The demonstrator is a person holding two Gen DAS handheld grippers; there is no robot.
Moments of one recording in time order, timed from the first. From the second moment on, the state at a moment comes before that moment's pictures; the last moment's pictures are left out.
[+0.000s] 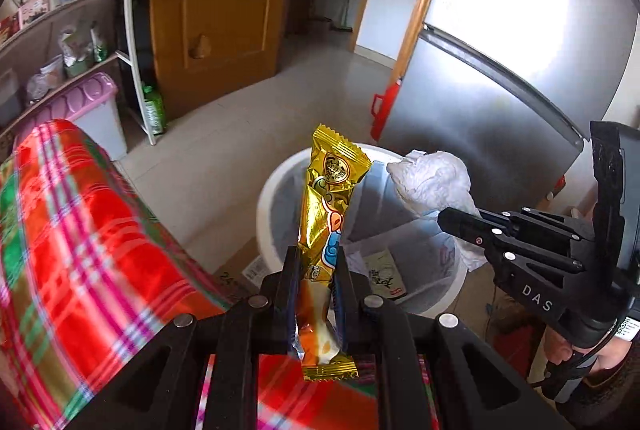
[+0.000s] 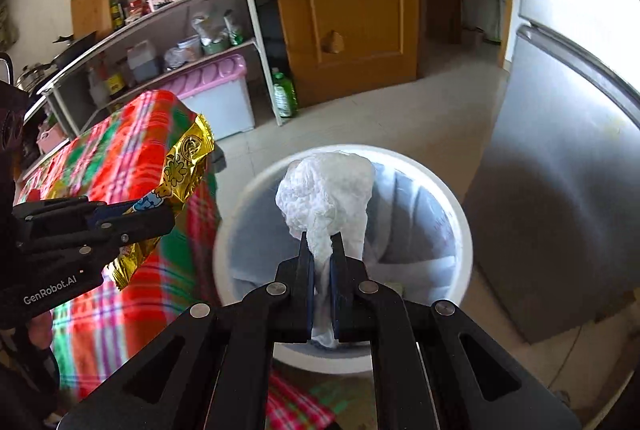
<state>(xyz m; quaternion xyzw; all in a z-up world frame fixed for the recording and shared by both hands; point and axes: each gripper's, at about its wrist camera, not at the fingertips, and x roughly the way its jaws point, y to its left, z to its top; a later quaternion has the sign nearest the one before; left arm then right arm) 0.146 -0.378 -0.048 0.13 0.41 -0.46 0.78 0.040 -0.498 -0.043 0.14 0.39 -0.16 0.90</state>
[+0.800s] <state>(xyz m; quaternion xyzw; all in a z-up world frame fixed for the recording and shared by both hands) 0.158 -0.433 -0.103 0.14 0.48 -0.45 0.74 0.043 -0.542 -0.092 0.16 0.44 -0.18 0.87</state>
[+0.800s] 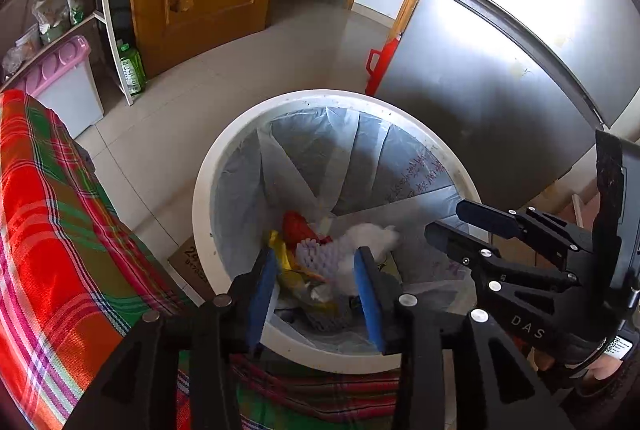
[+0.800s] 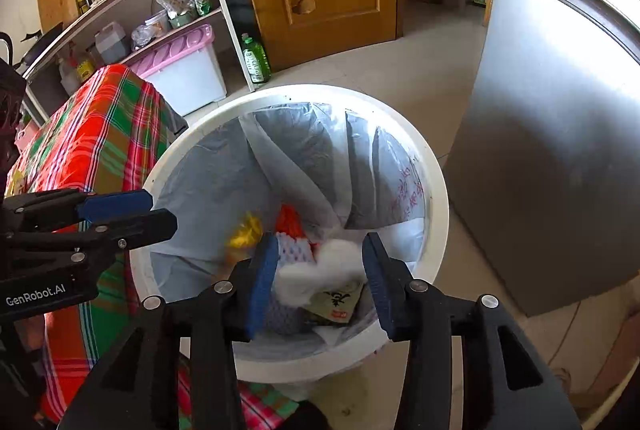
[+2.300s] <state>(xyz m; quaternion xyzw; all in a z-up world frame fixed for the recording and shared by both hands) 0.144 -0.218 -0.014 0.05 0.38 -0.33 0.86 0.053 -0.400 -0.008 0.12 0.35 -0.10 0.92</state>
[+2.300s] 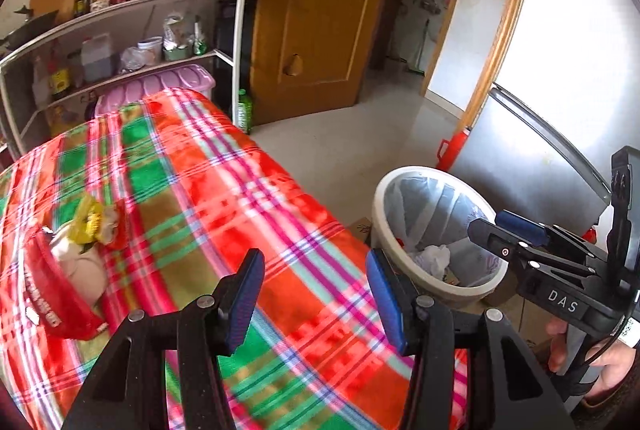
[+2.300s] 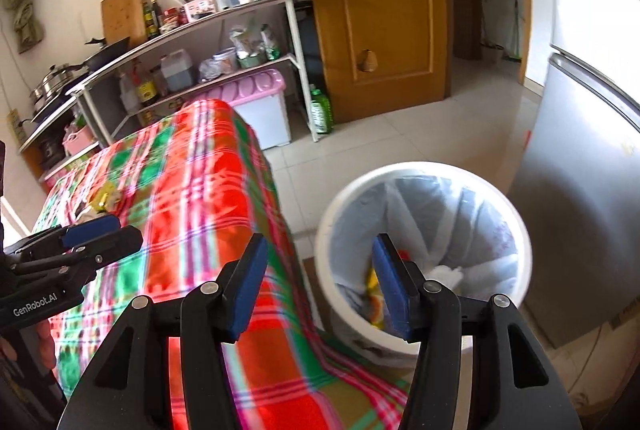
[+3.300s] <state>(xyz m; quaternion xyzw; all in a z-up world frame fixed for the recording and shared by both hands) 0.180 0.003 -0.022 -0.03 0.38 -0.15 0.91 0.166 -0.203 -0.024 0.05 0.38 0.10 0.92</state>
